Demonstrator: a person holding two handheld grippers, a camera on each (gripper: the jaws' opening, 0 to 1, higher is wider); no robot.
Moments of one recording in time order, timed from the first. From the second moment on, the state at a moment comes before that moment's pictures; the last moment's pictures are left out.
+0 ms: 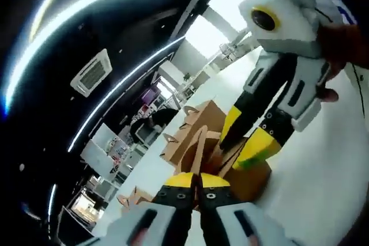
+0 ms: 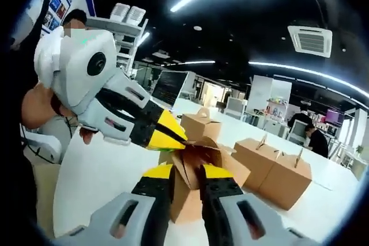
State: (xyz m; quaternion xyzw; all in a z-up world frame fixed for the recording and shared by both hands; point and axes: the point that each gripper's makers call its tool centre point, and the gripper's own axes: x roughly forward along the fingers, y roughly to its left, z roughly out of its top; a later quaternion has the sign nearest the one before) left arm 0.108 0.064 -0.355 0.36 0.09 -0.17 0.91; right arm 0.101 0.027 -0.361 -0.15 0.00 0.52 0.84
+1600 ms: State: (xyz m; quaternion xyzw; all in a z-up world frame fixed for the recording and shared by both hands) left arm 0.121 0.118 -0.401 -0.72 0.09 -0.13 0.68; right arm 0.100 0.029 -0.363 -0.16 0.02 0.56 0.81
